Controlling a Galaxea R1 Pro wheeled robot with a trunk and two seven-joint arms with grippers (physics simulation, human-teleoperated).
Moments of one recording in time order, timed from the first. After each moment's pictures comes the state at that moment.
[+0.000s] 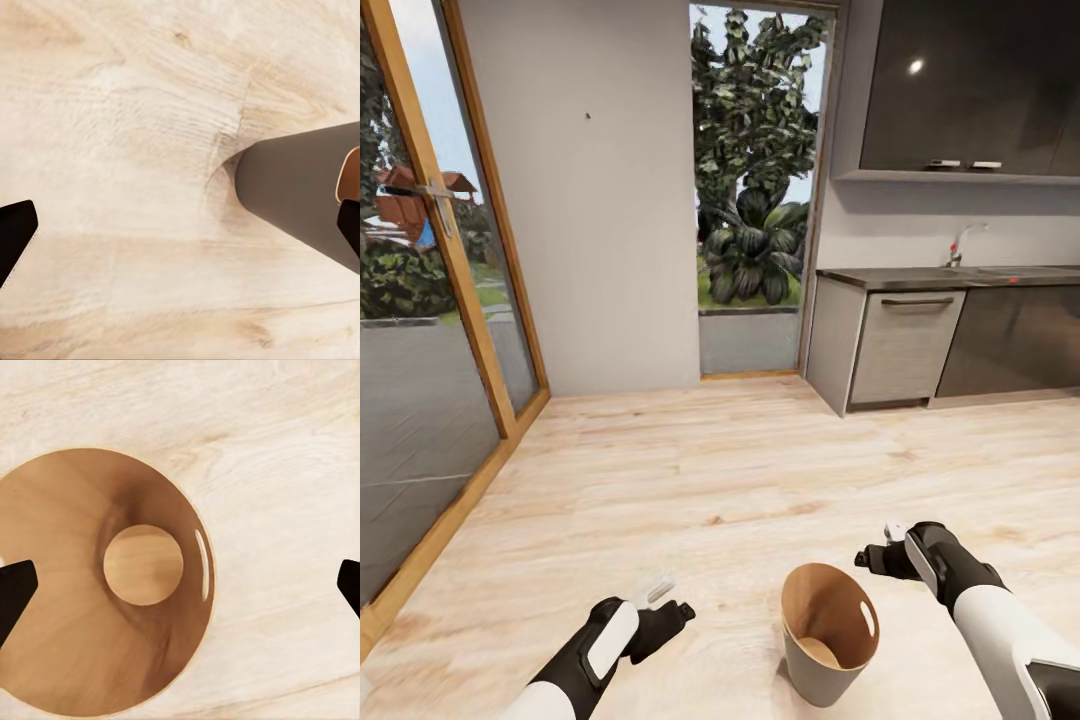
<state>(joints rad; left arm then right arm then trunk) -0.53 -0.12 -0.12 -0.52 0.72 0.52 0.18 -0.78 -0.18 -0.14 -0.41 0.05 0.69 0.17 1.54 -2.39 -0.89</state>
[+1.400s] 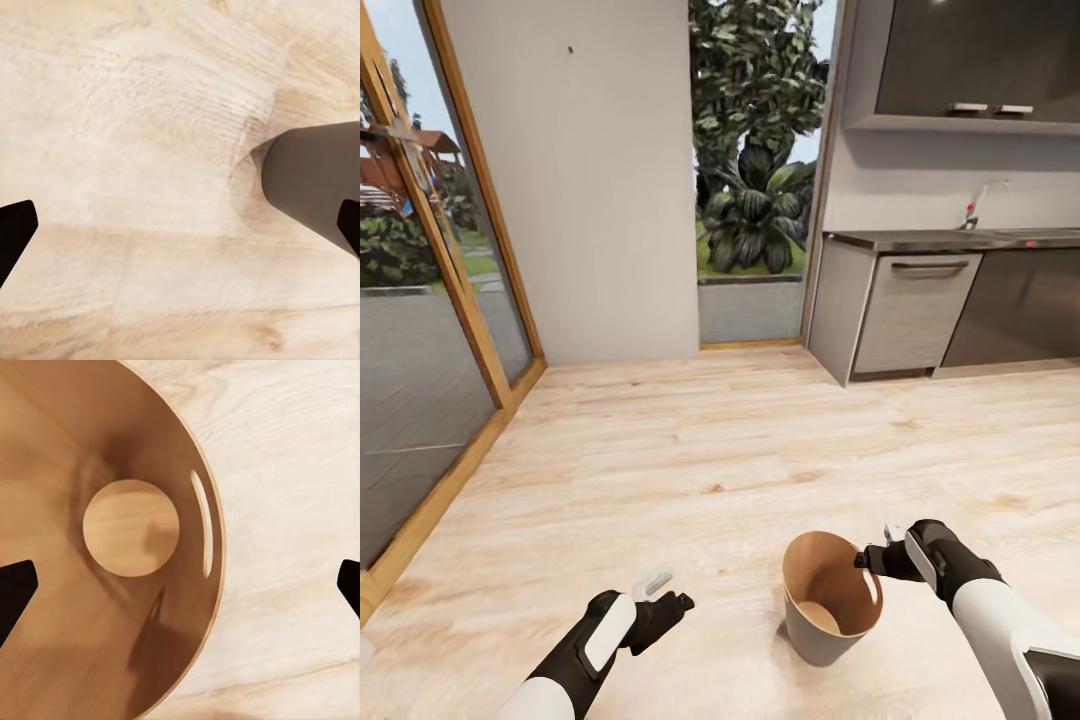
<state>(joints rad) -0.53 -0.12 -0.09 -0.55 0.74 0.54 0.18 -0.81 -0.18 -0.14 -0.37 0.05 0.70 0.18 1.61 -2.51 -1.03</state>
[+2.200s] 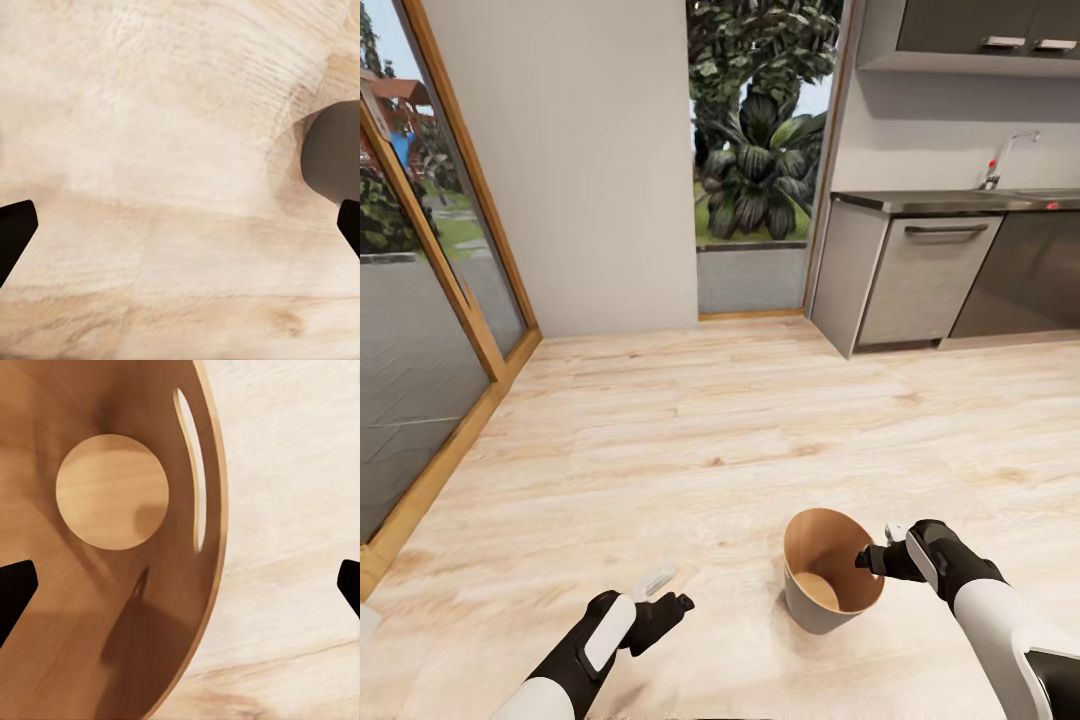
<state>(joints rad) -0.53 -0.12 -0.09 -0.55 0.74 0.54 0.19 -0.81 -0.19 -0.14 -0.37 0.05 0.70 0.18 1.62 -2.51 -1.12</state>
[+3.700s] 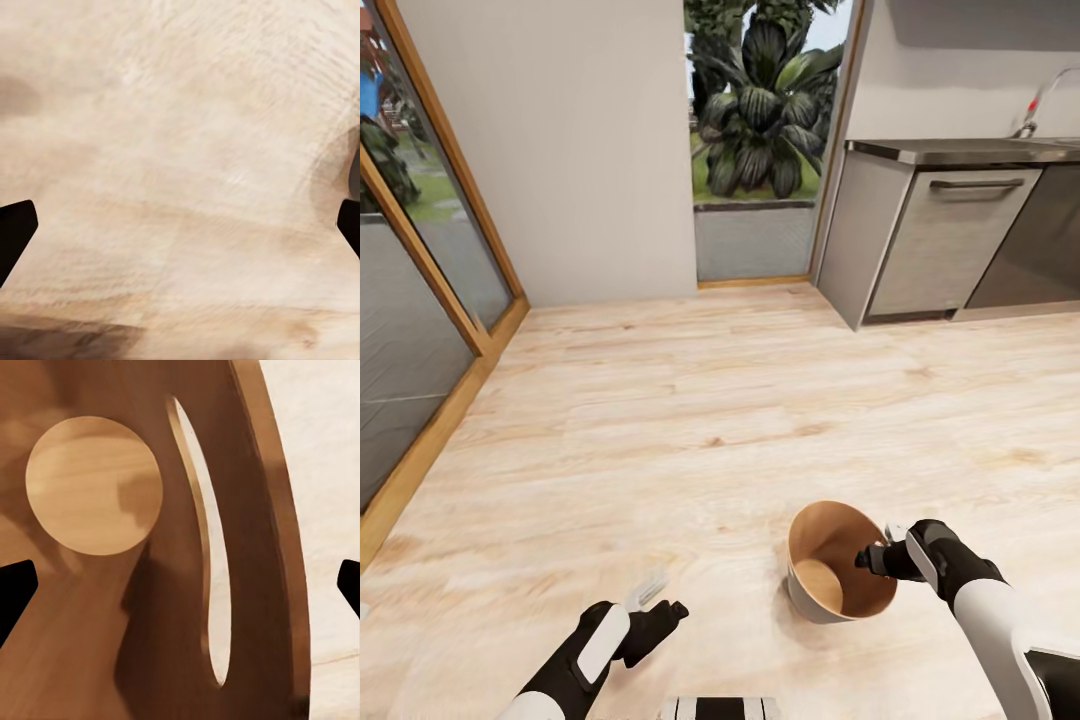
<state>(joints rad) -0.50 -0.11 -0.06 -0.56 0.75 0.52 0.19 -0.81 -0.19 -0.14 -0.37 0.05 0.70 0.18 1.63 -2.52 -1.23</state>
